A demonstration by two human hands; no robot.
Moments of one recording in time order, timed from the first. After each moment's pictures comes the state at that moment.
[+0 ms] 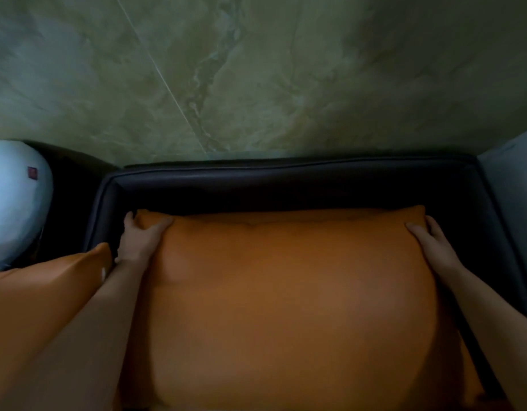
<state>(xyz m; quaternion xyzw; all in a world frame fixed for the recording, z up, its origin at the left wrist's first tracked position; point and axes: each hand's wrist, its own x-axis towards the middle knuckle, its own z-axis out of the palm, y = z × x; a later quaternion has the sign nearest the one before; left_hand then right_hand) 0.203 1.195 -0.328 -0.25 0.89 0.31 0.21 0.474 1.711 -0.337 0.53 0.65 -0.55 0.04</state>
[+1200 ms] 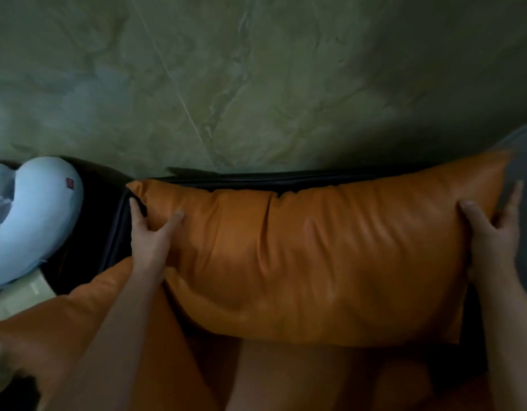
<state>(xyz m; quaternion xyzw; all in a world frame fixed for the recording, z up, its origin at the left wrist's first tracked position) 0.256 1.235 -0.244 -0.14 0.81 0.56 0.08 0.499 1.735 -0.233 0.48 0.64 -0.54 -0.27</state>
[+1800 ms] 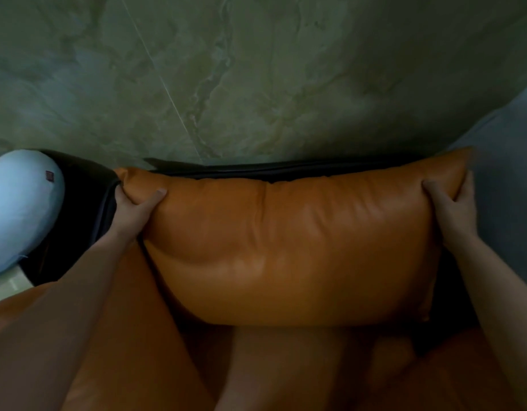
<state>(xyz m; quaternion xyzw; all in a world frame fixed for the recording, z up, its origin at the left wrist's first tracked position) 0.193 1.208 -0.256 -0.15 0.83 0.50 0.18 0.487 1.738 -0.244 0.47 0.71 -0.48 -0.21</state>
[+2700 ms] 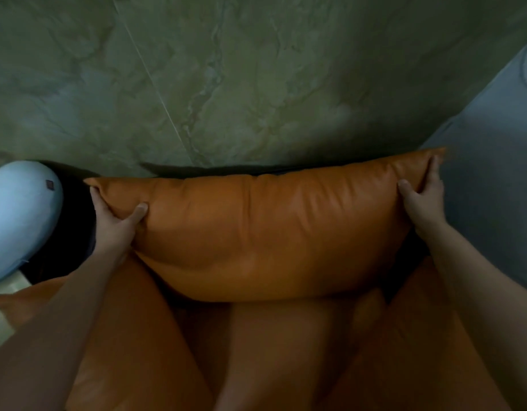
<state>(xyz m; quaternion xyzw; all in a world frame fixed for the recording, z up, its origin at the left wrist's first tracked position) 0.234 1.201 -0.226 -0.07 0.84 0.53 0.08 0.487 1.723 -0.209 0.46 0.76 -0.42 -0.18</state>
